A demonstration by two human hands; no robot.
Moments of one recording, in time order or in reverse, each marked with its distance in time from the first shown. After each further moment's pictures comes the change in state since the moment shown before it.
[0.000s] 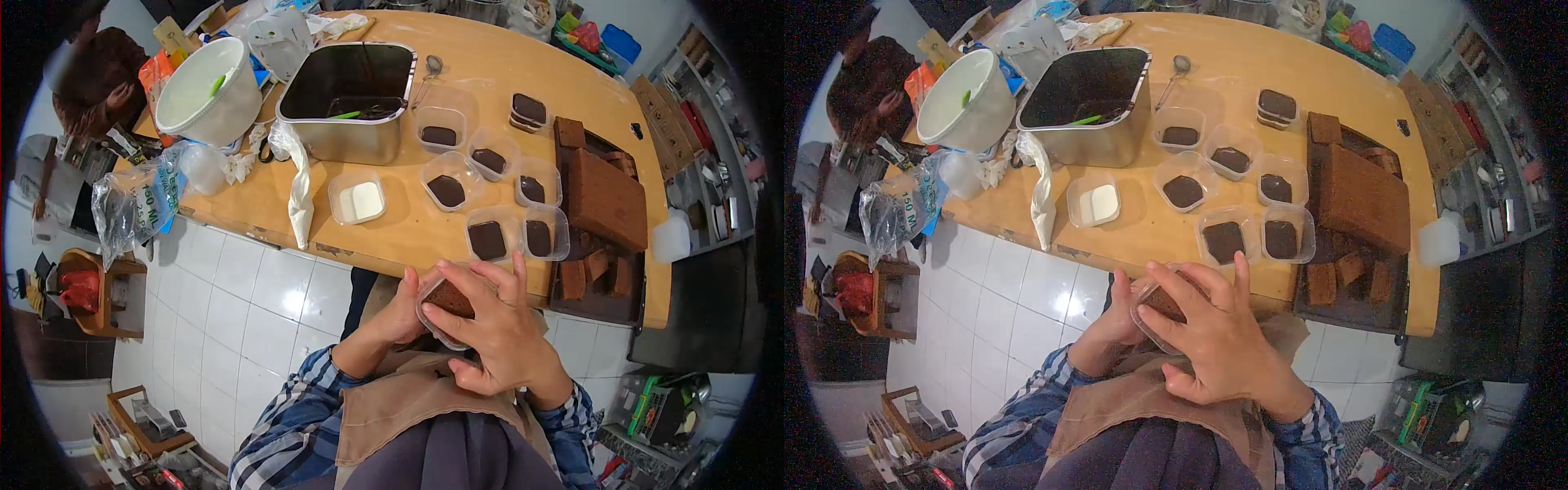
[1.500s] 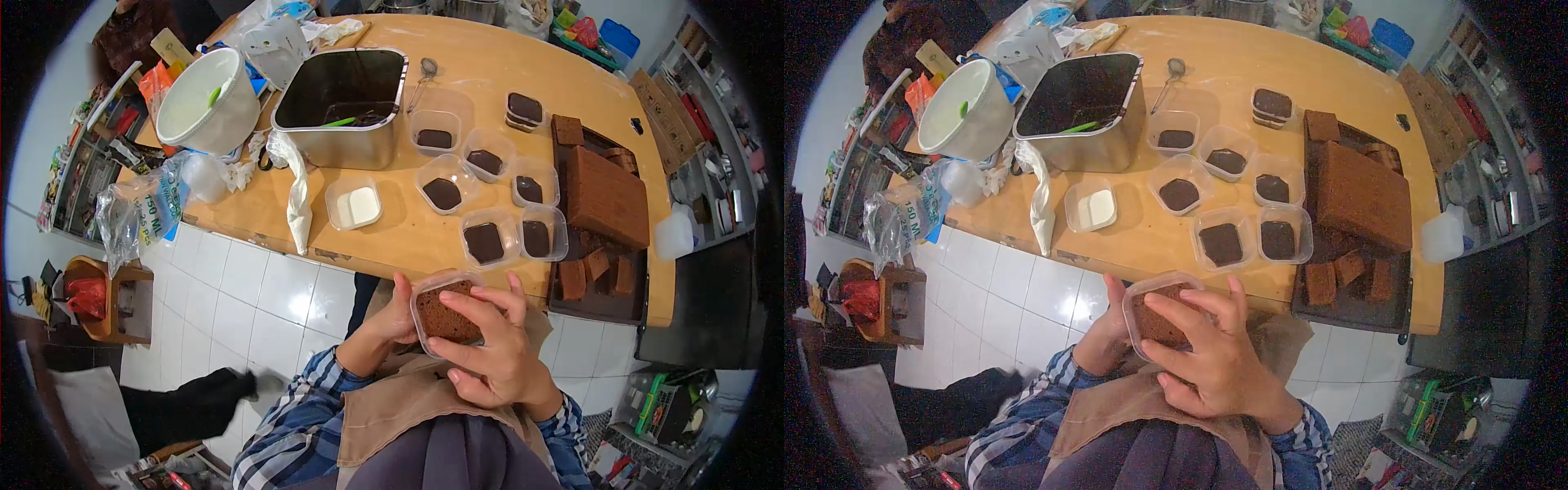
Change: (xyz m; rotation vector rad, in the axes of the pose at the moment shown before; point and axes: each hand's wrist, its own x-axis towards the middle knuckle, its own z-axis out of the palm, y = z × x) left_hand 0.003 -0.014 -0.014 -0.159 -0.138 -0.016; right_hand -0.021 -0.003 0.009 0.131 0.198 -0.034
